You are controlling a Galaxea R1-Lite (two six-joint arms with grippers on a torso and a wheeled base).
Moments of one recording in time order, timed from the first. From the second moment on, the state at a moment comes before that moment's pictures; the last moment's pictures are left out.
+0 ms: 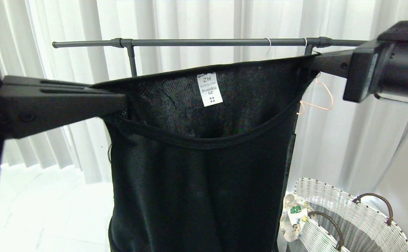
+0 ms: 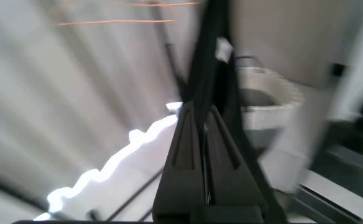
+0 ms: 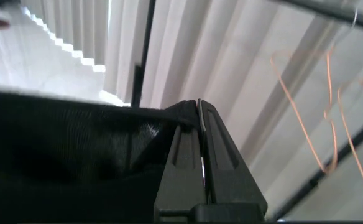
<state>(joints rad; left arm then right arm) -0.86 1.16 -1.27 0.32 0.01 0.15 0.85 1.38 -1.33 0.01 -0.13 -0.08</state>
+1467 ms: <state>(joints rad) -0.69 1.36 -1.48 0.32 0.16 0.22 0.95 1.13 -1.12 0.24 -0.15 -0.16</state>
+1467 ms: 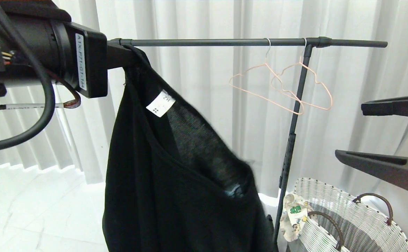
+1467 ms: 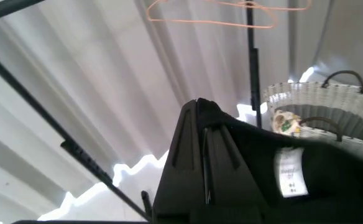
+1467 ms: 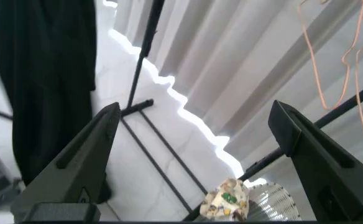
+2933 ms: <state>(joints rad) -0.24 1.03 -1.06 0.32 0.18 0.28 0.18 0.97 -0.94 0.48 -0.21 -0.19</state>
